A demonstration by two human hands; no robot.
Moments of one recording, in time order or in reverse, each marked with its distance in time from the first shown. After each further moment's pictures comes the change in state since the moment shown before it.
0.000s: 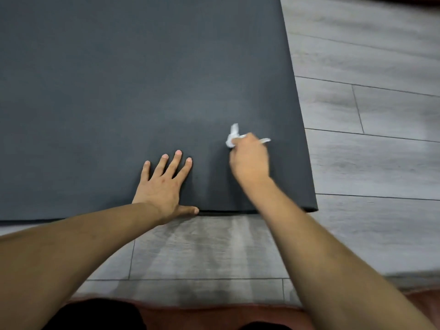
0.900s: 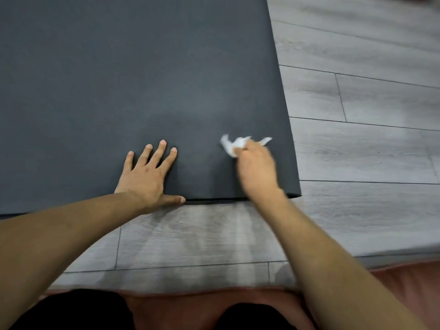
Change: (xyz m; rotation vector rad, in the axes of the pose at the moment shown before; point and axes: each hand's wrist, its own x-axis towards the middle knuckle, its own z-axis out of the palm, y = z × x) left_hand -0.003 -0.001 -0.001 -0.005 0.007 -0.002; right_hand -0.055 0.048 -0.013 -0.064 0.219 -0.218
